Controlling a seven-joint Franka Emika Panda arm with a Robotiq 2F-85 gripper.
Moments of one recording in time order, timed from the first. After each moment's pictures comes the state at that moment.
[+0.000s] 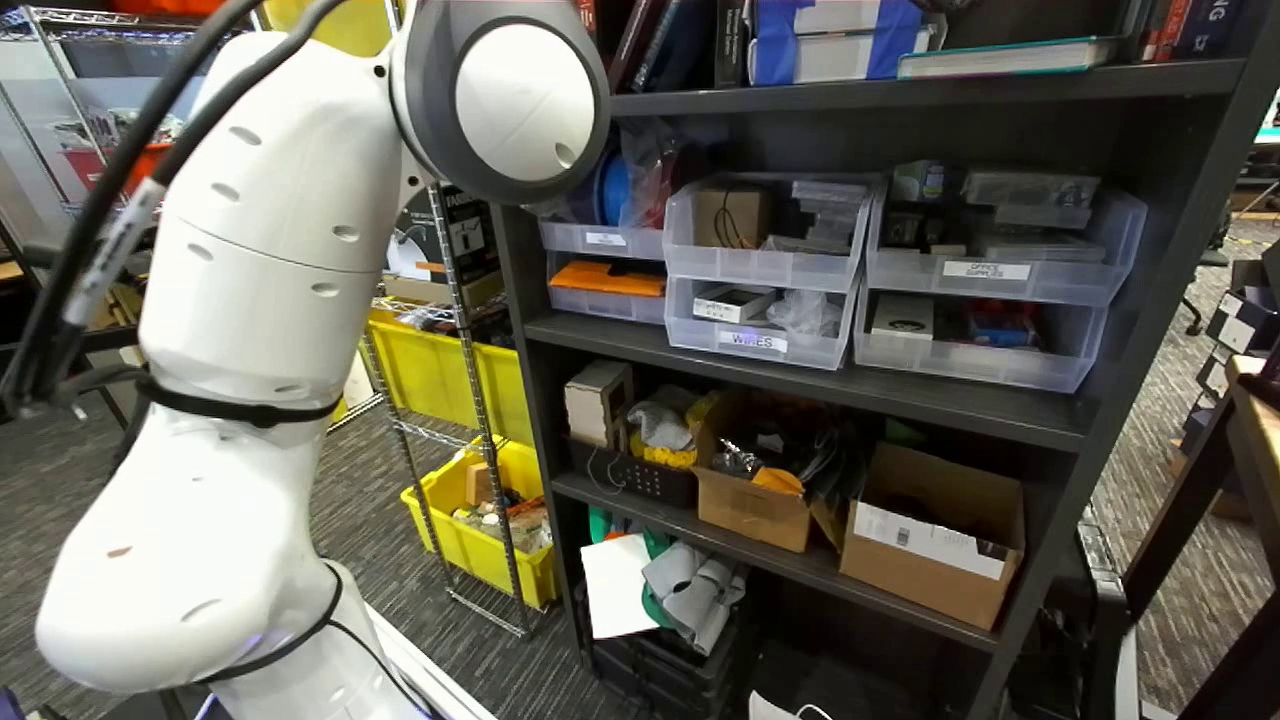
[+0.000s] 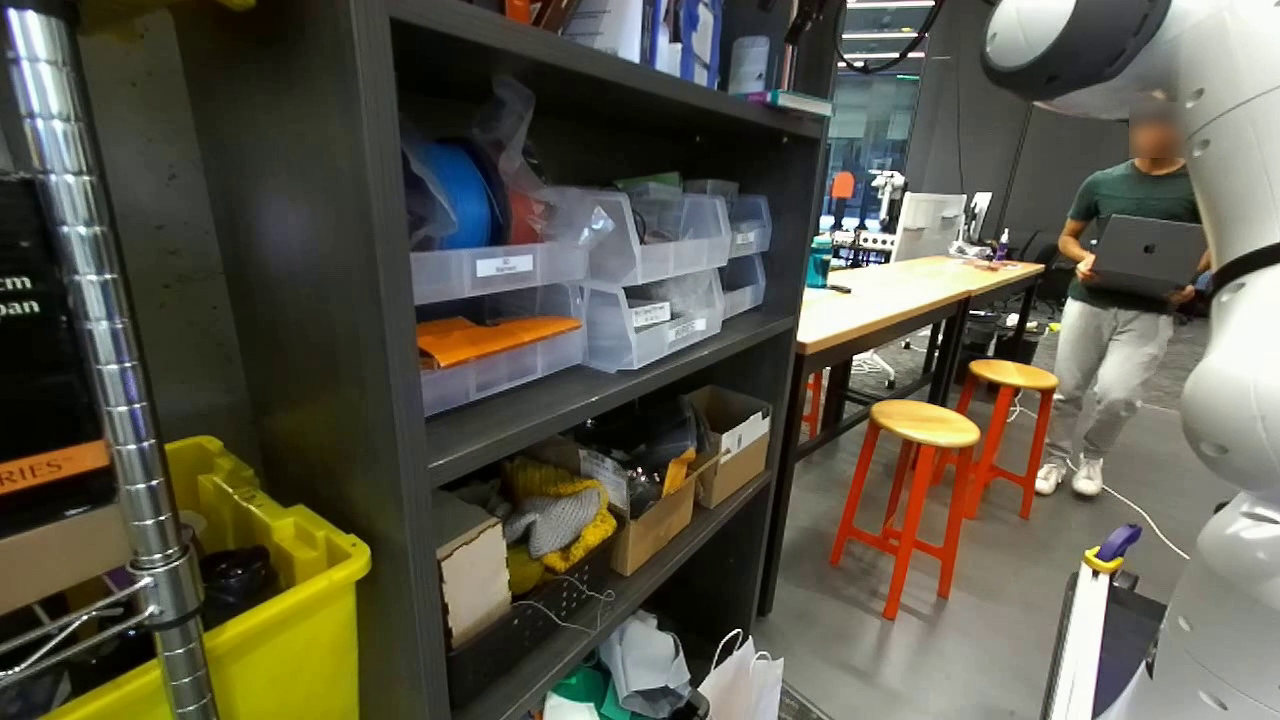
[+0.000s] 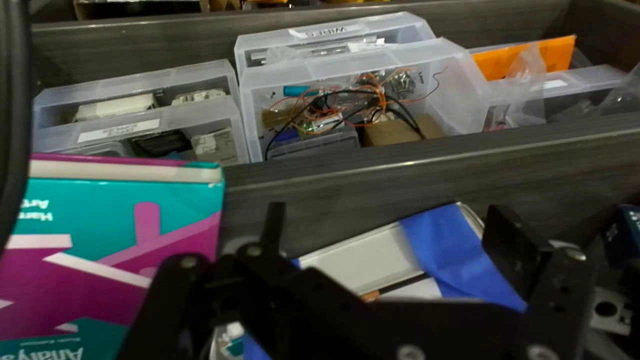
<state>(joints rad) -0.58 0.51 0.07 -0.37 0.37 1.10 -0.34</state>
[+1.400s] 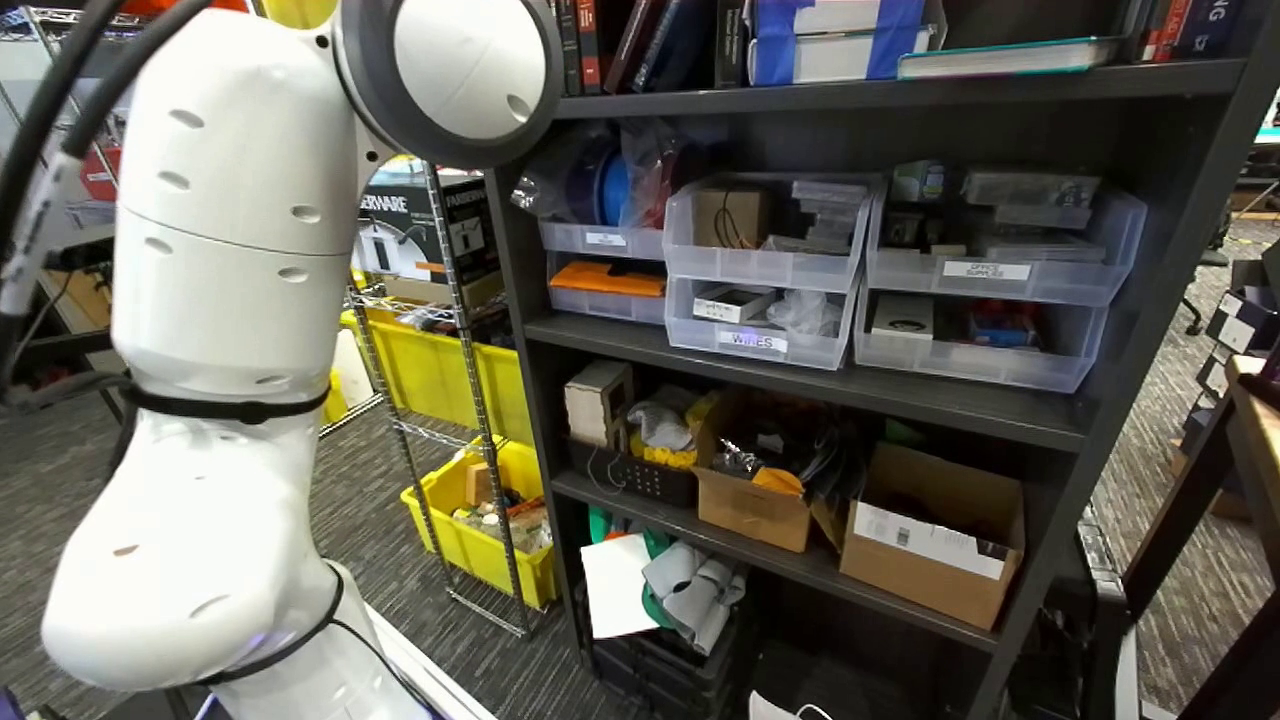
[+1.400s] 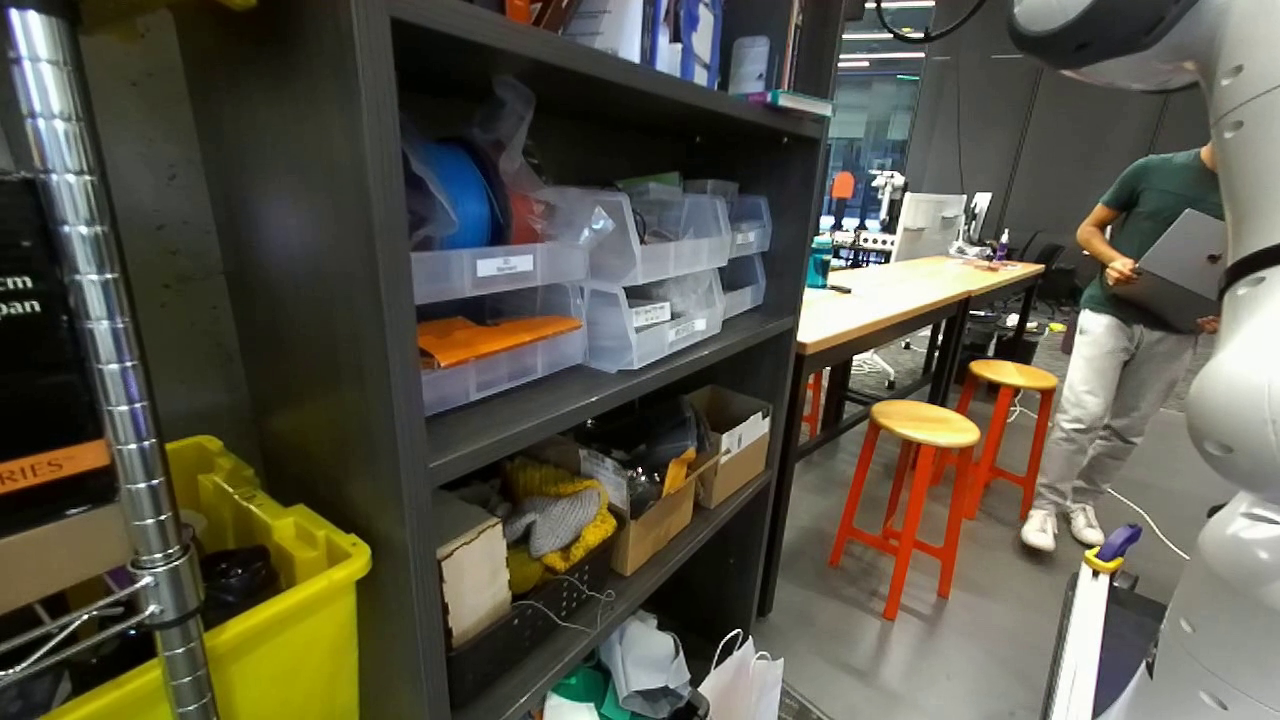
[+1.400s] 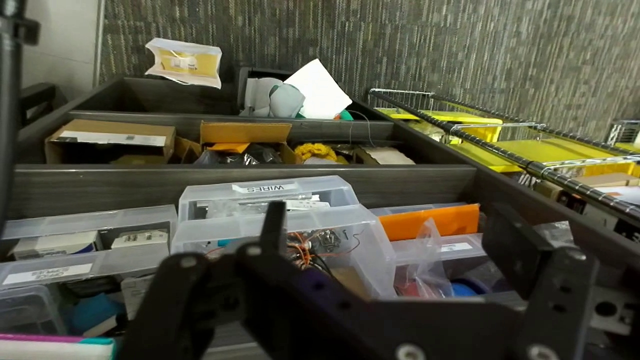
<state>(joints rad) -0.55 0.42 0.06 -0.36 0.33 0.70 -0.40</state>
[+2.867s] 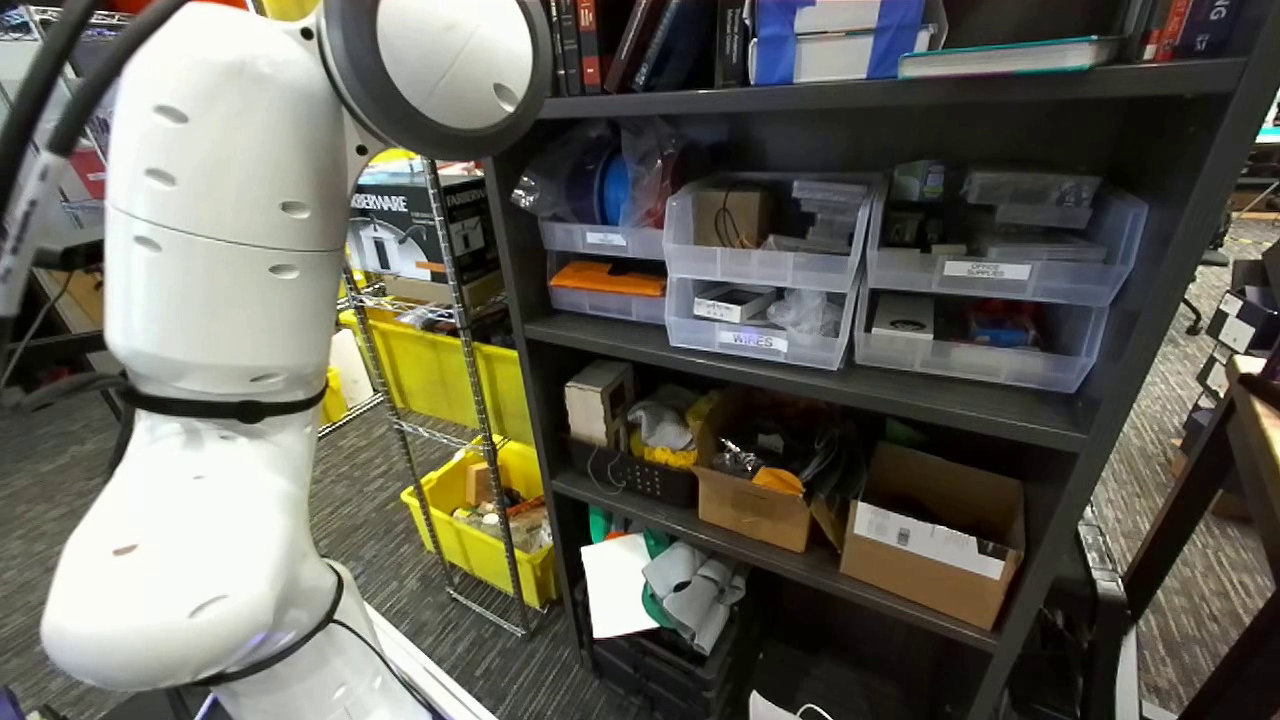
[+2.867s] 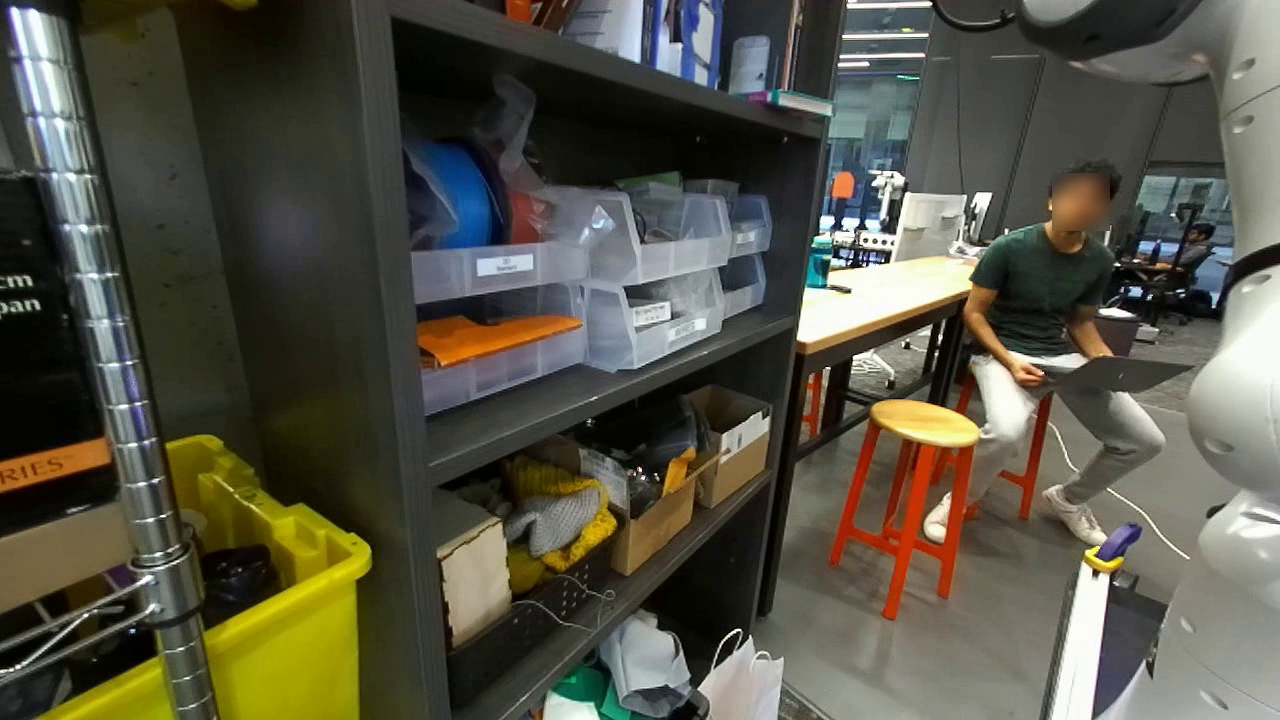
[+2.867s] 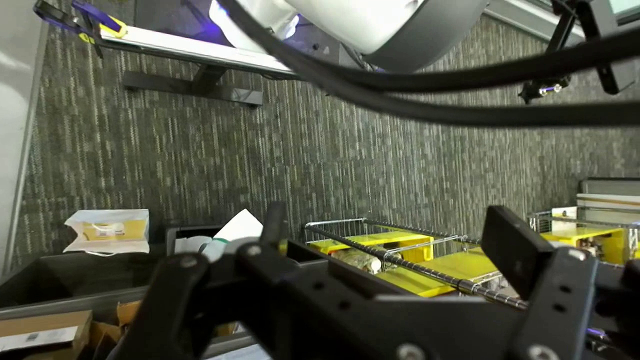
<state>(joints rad) -0.55 0.40 0.06 -0.38 0.51 0.32 -0.13</state>
